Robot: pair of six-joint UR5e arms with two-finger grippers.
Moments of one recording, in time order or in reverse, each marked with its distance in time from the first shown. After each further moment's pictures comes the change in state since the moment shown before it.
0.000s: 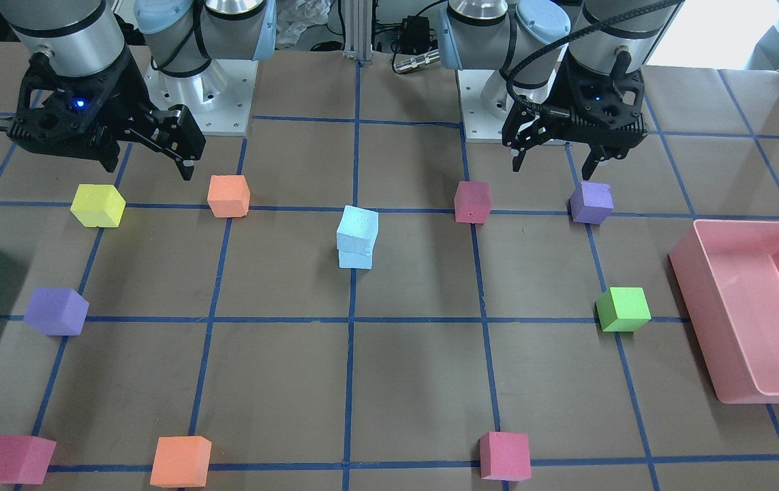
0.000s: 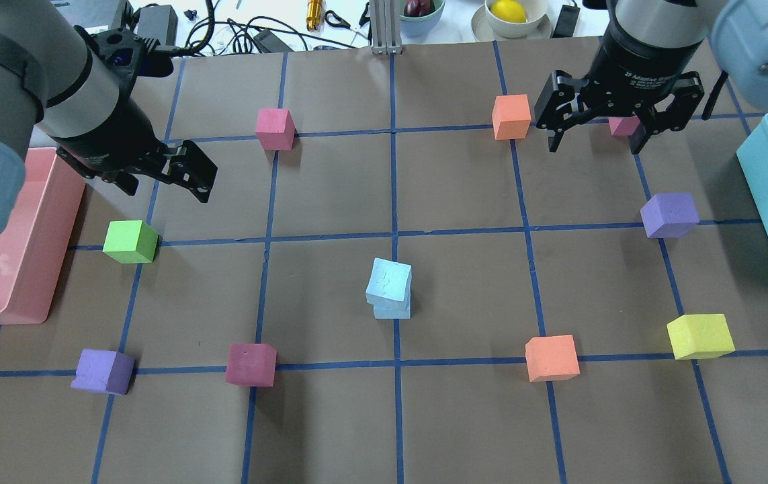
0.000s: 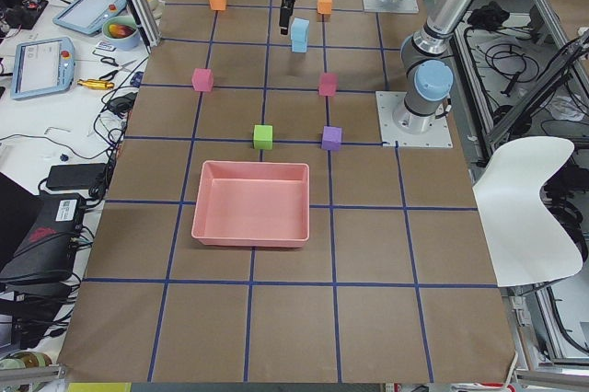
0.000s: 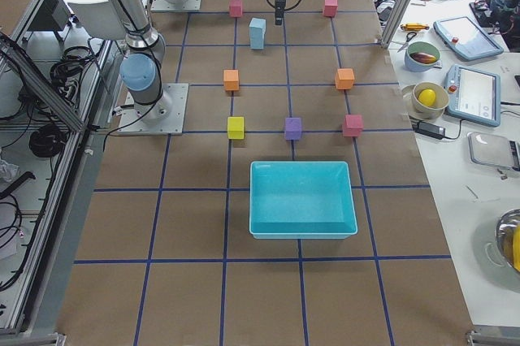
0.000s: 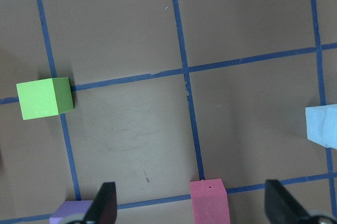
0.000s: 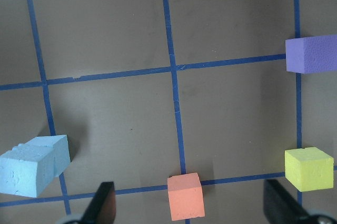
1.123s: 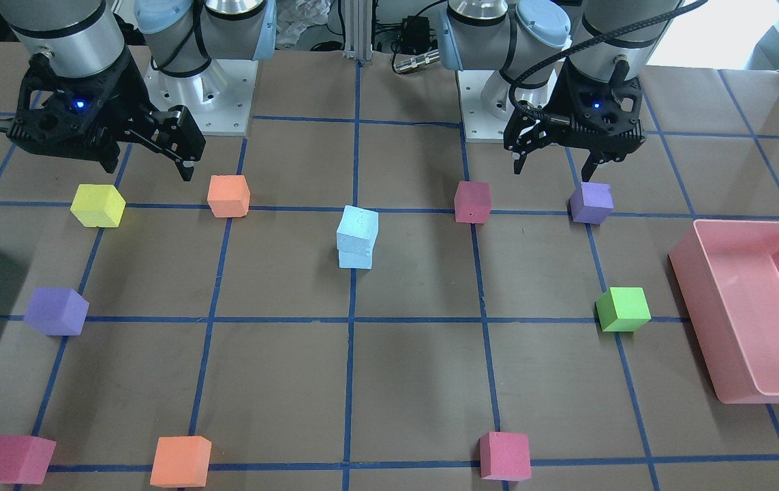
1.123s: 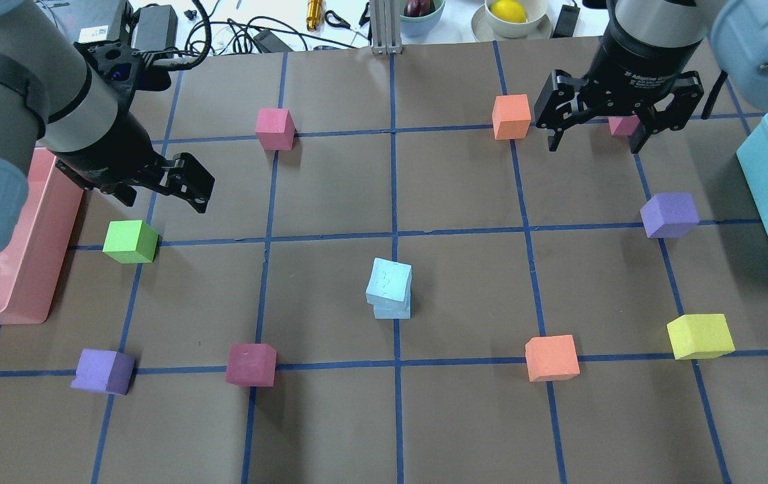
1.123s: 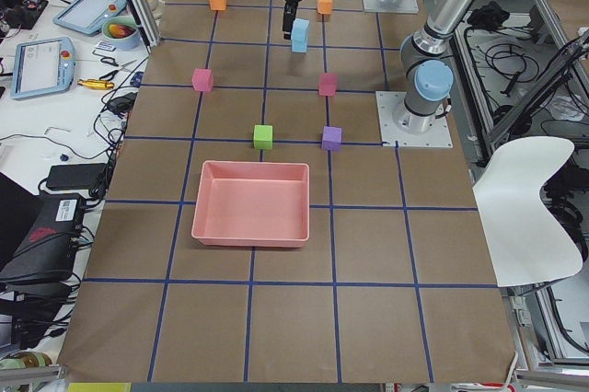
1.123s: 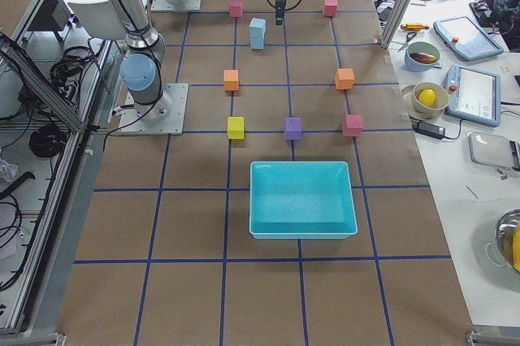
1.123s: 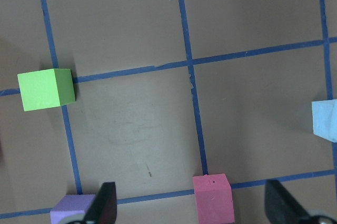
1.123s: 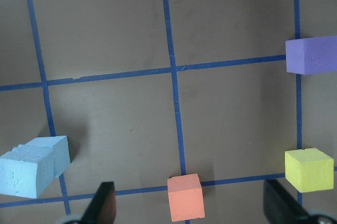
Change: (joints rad) left arm 0.013 0.010 -0.038 0.018 0.001 0.004; right arm 0.000 0.001 0.000 -0.002 0.000 0.000
